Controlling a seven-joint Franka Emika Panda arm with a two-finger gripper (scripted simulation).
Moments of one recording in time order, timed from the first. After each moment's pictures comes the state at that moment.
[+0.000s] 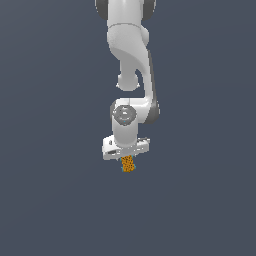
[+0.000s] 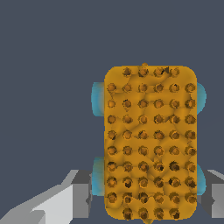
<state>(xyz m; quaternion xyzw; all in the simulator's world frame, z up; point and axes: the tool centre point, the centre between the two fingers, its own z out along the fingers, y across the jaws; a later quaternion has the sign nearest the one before) 0.029 -0.009 0.045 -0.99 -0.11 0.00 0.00</state>
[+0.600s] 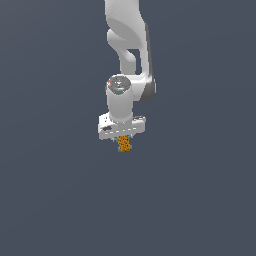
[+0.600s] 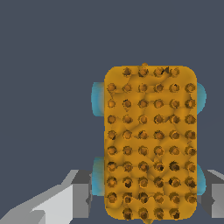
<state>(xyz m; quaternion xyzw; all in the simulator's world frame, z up) -0.040 -0.026 0.102 -0.99 -0.11 0.00 0.00</state>
